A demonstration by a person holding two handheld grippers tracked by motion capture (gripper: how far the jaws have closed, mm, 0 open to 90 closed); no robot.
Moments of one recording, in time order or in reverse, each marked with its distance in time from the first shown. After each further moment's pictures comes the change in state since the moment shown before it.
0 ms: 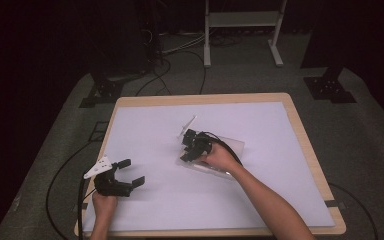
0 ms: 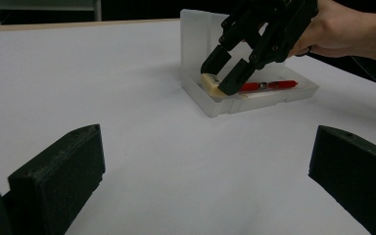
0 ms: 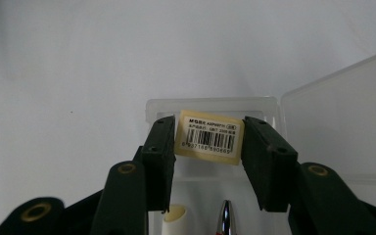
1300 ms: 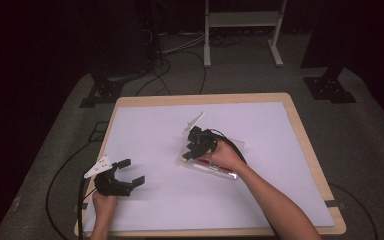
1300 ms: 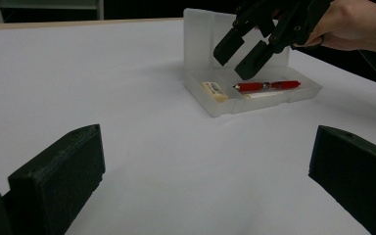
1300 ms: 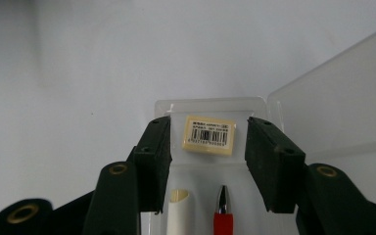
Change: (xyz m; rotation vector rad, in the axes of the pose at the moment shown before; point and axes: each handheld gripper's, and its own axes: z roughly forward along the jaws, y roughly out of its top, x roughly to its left) left arm 0.000 0.000 0.001 0.002 0.009 -0.006; right arm -0.004 -0.008 -0.022 -0.071 0.028 0.013
